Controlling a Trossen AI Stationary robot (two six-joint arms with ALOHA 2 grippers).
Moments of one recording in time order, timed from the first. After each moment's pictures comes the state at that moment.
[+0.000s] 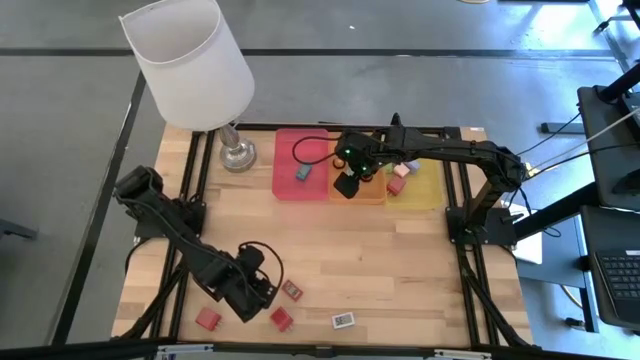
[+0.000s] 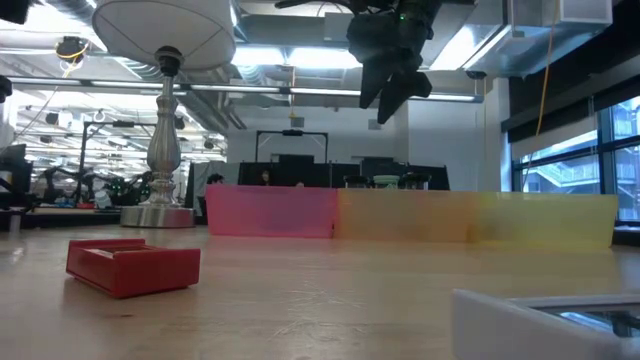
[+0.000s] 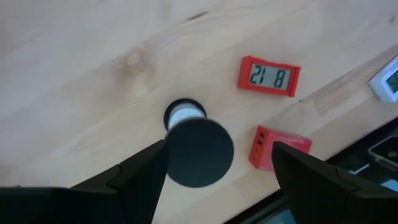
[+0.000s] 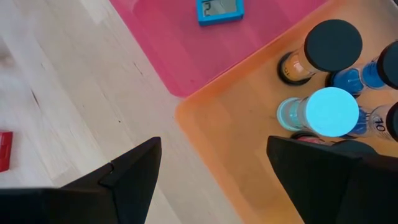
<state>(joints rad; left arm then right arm) -0.72 1.65 1.34 -1.07 -0.21 -1.82 -0.19 1.73 1.59 -1.02 0.03 0.39</state>
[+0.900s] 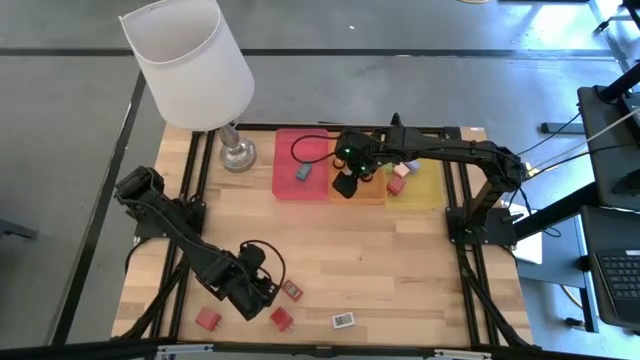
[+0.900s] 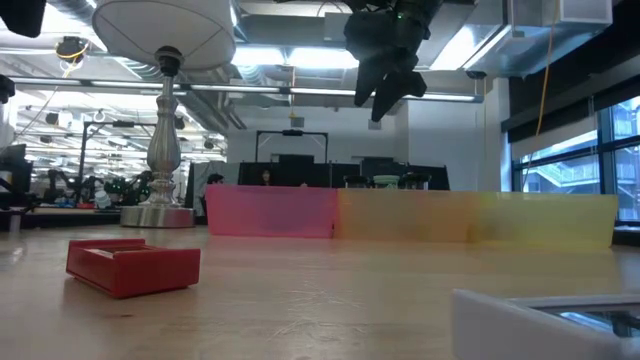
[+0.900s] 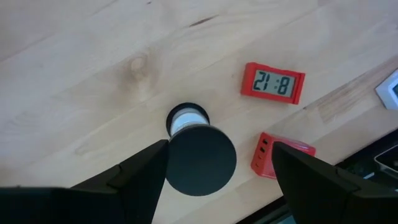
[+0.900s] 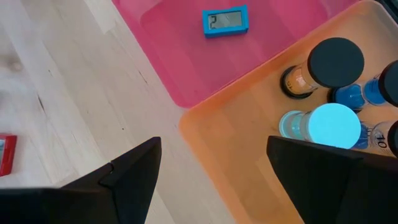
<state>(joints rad) -0.71 1.66 1.35 -1.08 -0.21 -1.82 -0.19 1.73 1.59 -0.98 0.03 0.36</state>
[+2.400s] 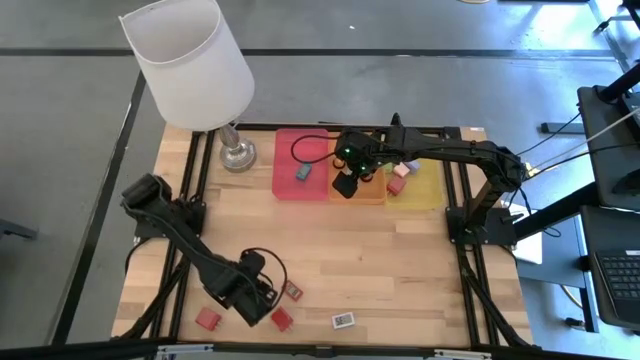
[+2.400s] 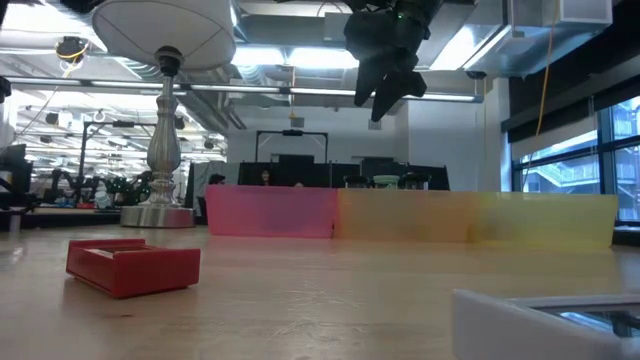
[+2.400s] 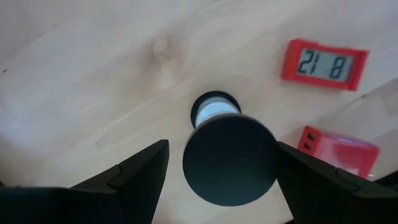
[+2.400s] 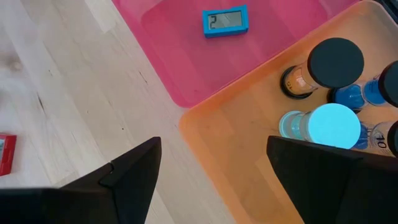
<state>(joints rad) -0.72 1.75 1.35 -1.12 -0.16 -1.82 -0.19 1.73 1.59 -0.98 0.03 0.36</state>
